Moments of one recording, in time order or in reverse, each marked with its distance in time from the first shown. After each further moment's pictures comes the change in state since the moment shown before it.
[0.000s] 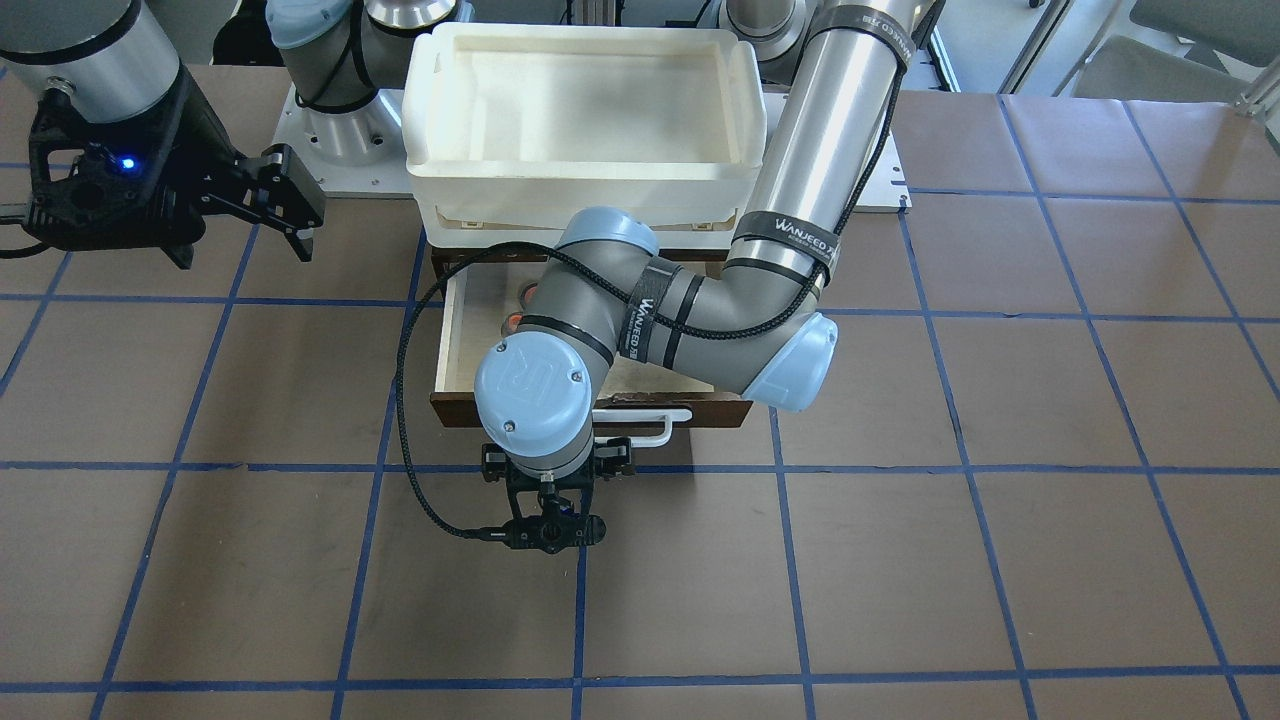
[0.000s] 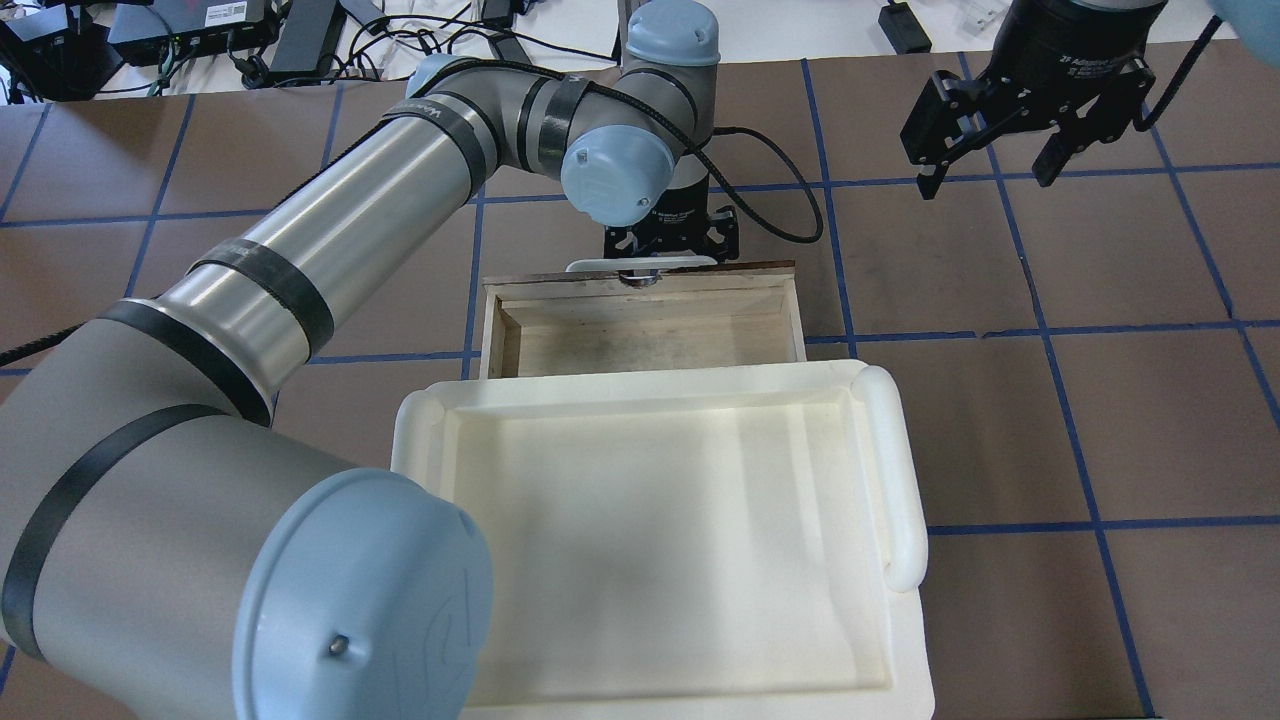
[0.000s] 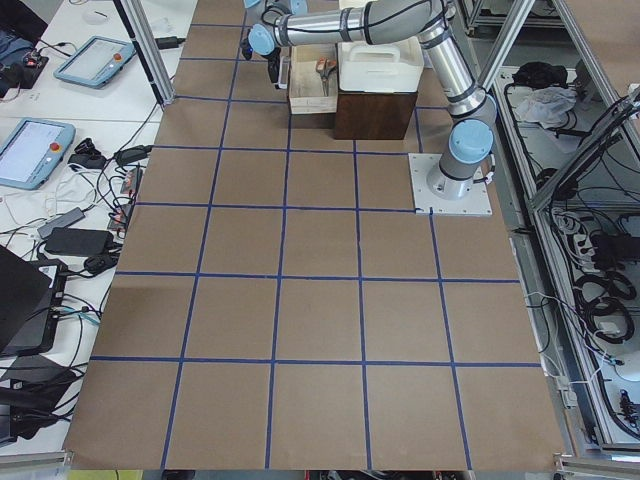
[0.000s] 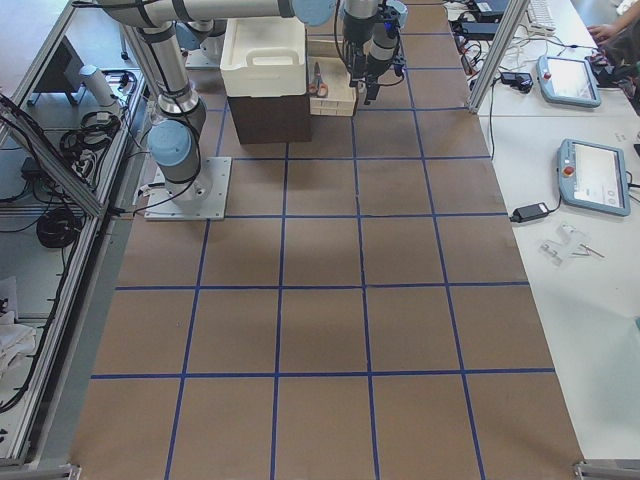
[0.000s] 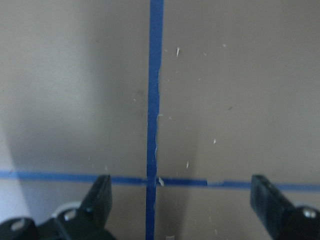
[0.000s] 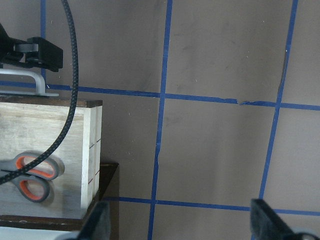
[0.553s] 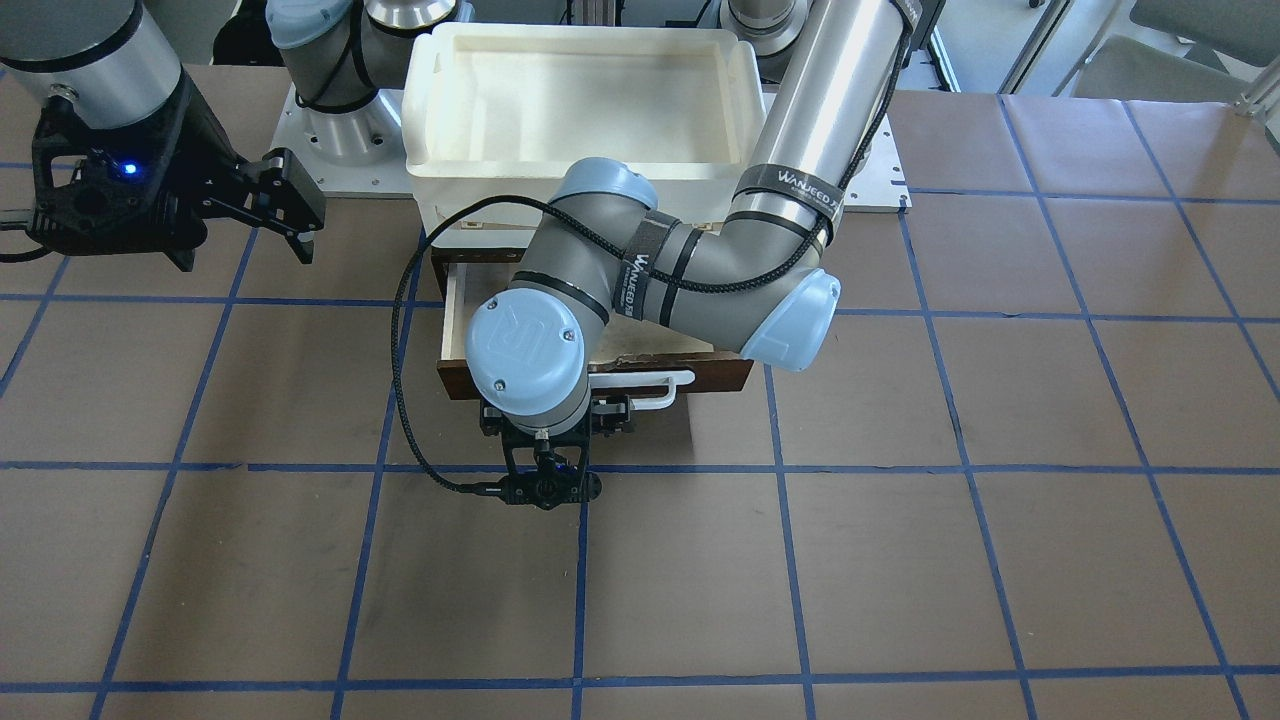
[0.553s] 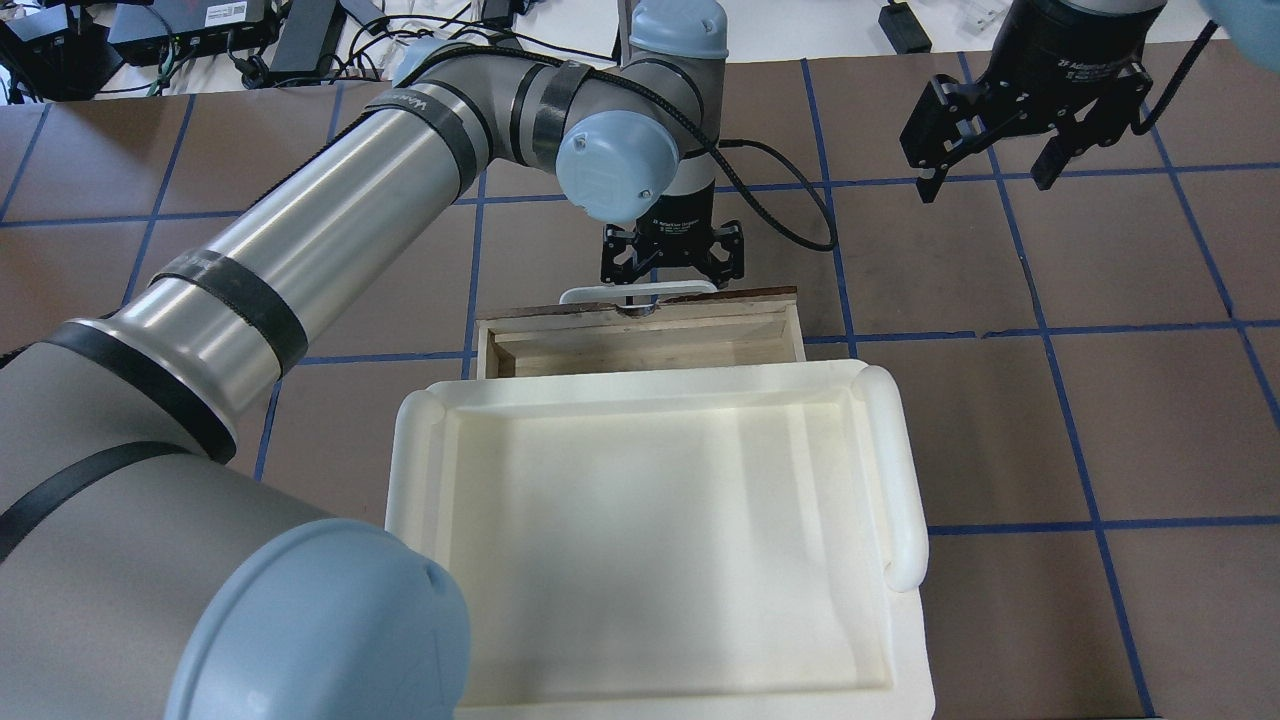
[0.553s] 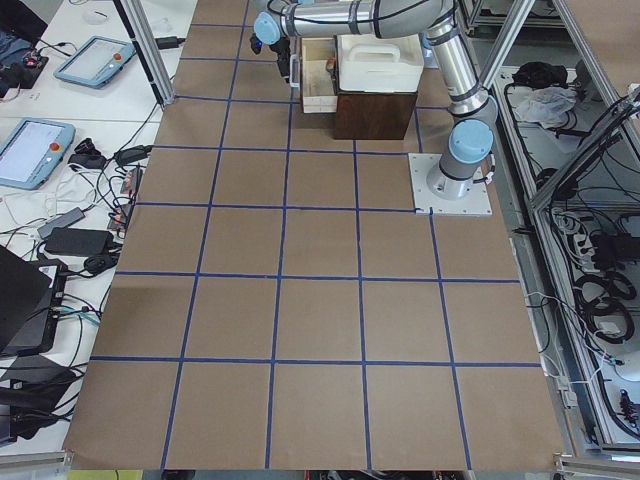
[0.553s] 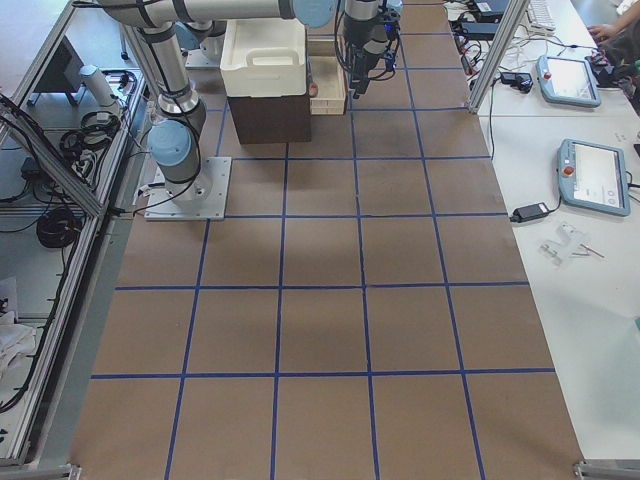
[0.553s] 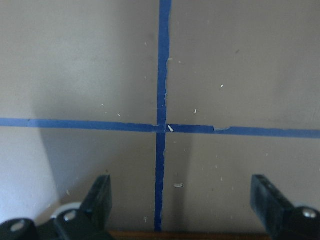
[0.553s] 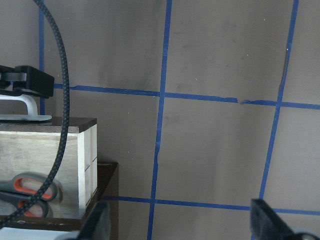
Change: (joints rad) left arm -0.024 0.064 -0.029 -0.107 -0.017 0.008; right arm -0.001 0.001 0.009 -0.001 -0.001 -0.001
